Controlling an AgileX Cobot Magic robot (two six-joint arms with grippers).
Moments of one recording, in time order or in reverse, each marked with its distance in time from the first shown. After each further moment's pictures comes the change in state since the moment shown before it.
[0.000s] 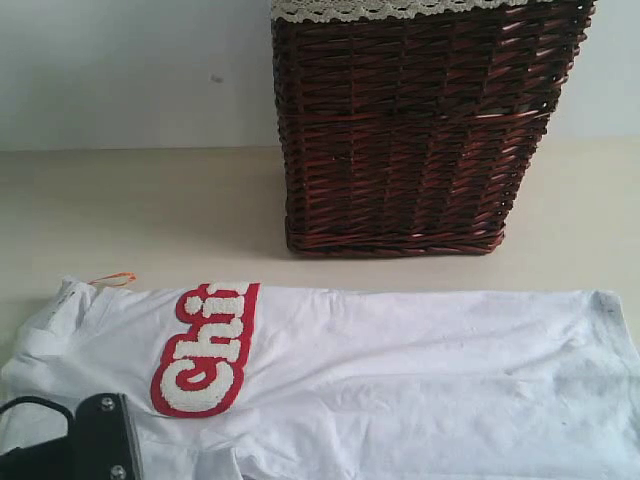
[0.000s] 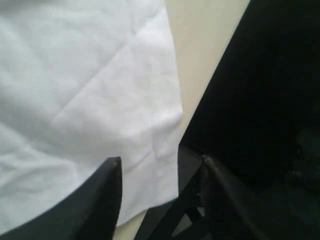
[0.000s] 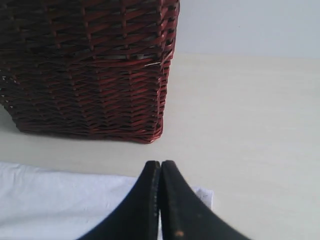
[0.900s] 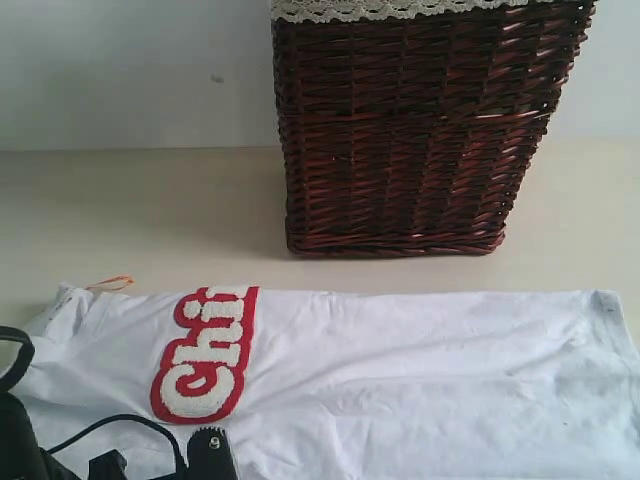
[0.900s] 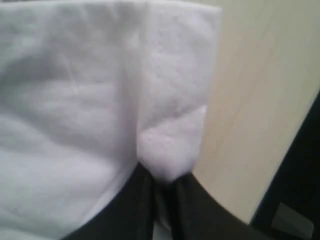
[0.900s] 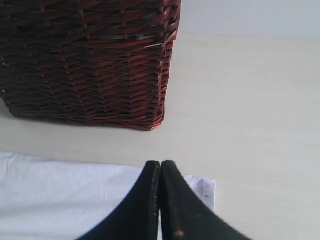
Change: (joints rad) left arm -0.186 0.386 -0.020 0.196 -0.335 -0.184; right arm 0.000 0.075 0.000 0.016 -0.008 -0.023
